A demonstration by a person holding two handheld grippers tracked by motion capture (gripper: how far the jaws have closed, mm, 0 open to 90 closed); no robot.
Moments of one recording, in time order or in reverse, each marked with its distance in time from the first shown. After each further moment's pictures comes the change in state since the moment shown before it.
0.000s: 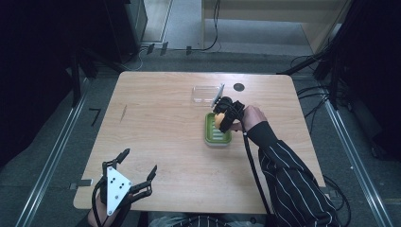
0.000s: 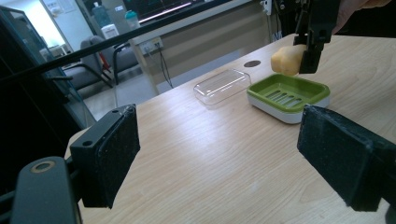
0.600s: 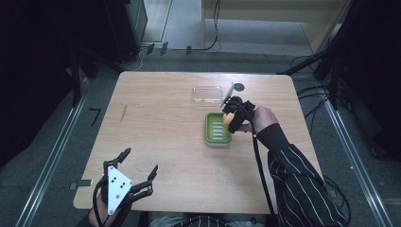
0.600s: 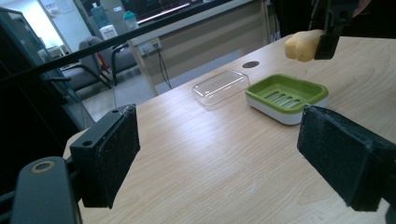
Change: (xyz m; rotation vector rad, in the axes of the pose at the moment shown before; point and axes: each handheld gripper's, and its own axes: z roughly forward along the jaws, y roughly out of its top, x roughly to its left) left arm -0.001 0.001 0.002 -0.003 -0.006 0.000; right arm -0.006 -0.024 -0.020 -0.002 -0.027 0.035
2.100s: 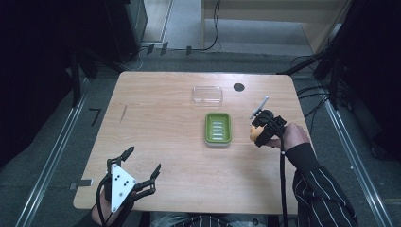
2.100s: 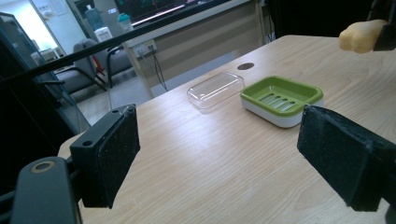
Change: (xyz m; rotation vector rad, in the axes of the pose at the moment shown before) left arm -0.002 0.002 0.006 -0.004 -0.021 0.008; right arm -0.019 -0.089 -0.002 0.055 -0.016 0.133
